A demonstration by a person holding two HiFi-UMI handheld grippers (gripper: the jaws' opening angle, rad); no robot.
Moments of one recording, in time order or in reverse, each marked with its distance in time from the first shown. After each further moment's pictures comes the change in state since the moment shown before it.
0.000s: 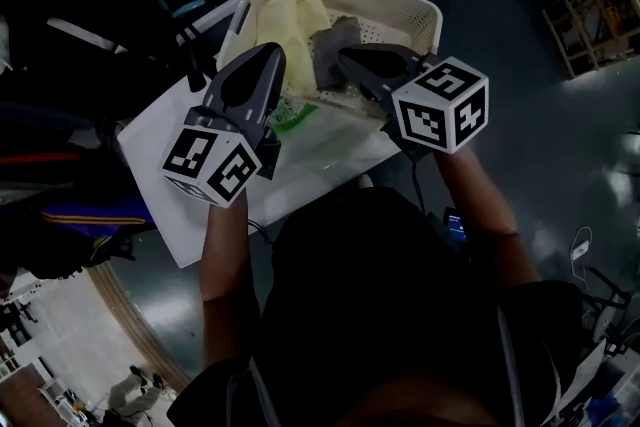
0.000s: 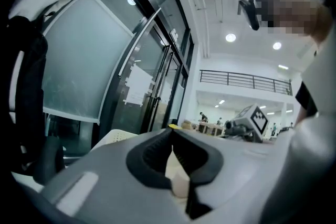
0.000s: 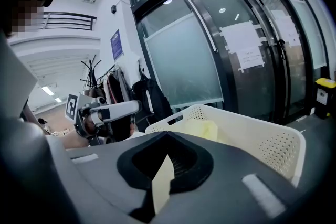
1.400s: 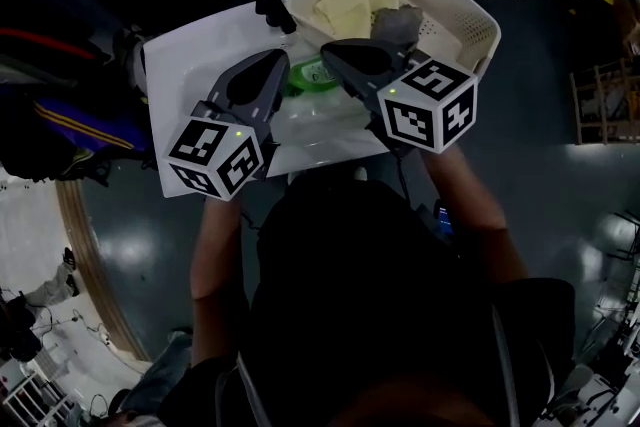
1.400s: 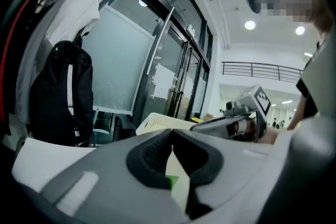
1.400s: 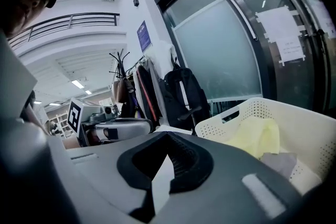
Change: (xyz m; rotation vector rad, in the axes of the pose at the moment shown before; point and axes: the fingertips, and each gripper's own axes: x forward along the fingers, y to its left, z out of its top) left arm -0.130 0.031 -0.044 -0.027 0.069 0.275; right arm 0.063 0.134 -0.014 -0.117 0.065 0.287
